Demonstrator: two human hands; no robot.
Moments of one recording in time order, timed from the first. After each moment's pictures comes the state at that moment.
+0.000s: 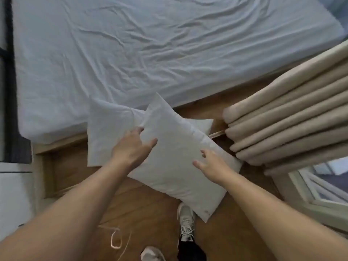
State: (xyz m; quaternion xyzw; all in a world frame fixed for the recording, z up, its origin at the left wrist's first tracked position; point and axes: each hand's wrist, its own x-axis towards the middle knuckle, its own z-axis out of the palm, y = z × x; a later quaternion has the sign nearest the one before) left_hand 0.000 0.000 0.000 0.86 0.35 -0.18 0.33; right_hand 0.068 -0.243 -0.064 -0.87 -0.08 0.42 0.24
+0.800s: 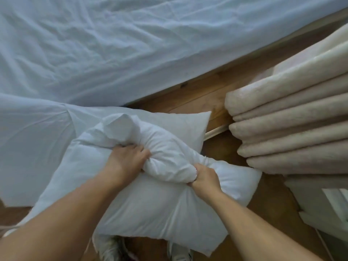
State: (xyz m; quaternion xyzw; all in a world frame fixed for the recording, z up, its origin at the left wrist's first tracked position) left_hand 0.096 0.018 -0.302 0.98 -0.11 -0.18 0.07; right_hand 0.122 -0.232 -0.344 -0.92 -0.03 0.35 0.17
